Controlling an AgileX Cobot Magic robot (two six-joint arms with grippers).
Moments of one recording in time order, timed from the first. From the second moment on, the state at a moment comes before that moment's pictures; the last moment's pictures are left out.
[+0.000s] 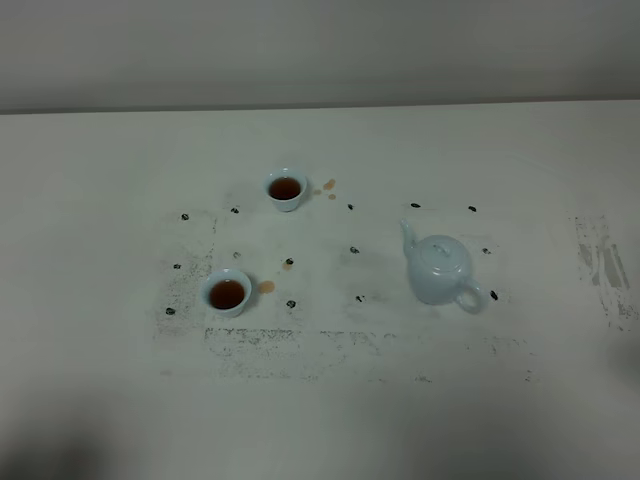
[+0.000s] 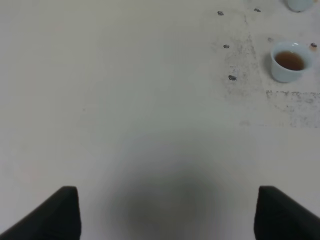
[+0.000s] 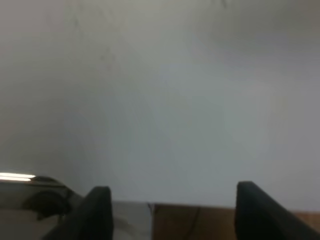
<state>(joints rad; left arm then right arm) 0.05 0.00 -0.46 -0.10 1.06 0.07 0.01 0.95 -0.79 0.04 1.22 -0.04</state>
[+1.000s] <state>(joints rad) 0.05 0.00 -0.46 -0.10 1.06 0.07 0.01 -0.01 -0.52 0.02 1.10 0.00</state>
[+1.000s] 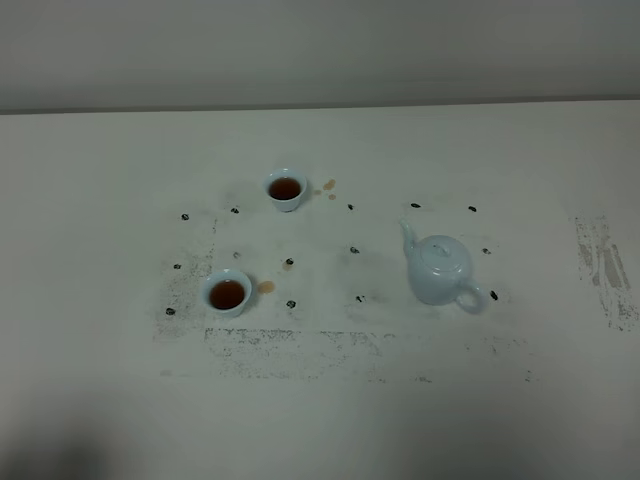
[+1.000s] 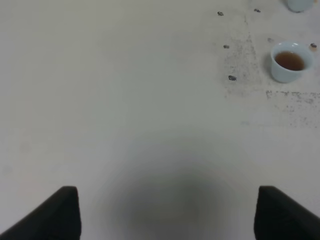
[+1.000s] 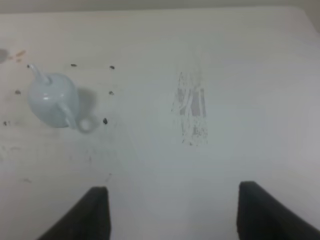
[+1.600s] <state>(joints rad) 0.05 0.00 -0.46 -0.10 1.06 0.07 0.01 -0.01 -0.52 0.02 1.10 0.00</state>
